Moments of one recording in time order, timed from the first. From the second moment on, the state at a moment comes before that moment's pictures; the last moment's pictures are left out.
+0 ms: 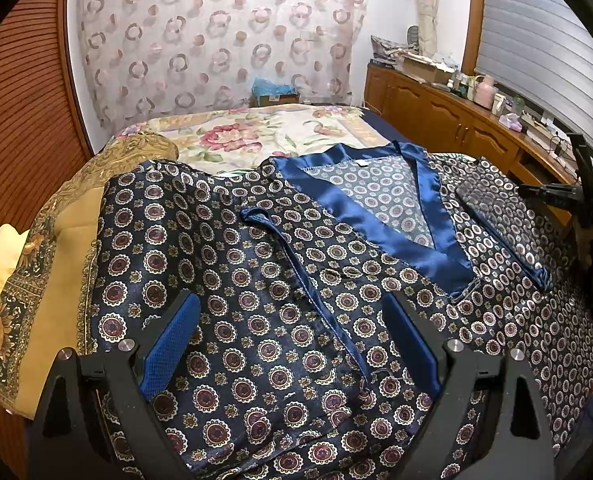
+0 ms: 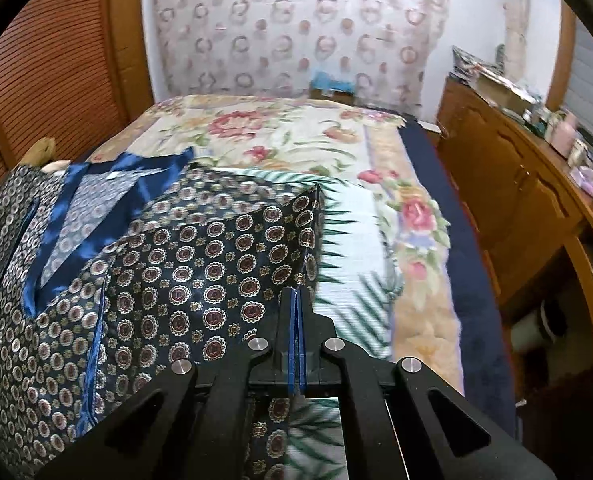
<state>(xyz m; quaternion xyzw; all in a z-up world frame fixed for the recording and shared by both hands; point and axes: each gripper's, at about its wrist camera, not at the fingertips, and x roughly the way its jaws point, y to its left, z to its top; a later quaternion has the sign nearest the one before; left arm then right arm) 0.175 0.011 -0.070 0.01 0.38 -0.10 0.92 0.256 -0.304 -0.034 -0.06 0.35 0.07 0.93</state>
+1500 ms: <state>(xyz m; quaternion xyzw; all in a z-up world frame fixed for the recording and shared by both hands) 0.255 0.106 -0.063 -0.03 0.41 -0.03 0.91 0.333 -0.324 -0.053 -0.05 0.37 0.10 0.92</state>
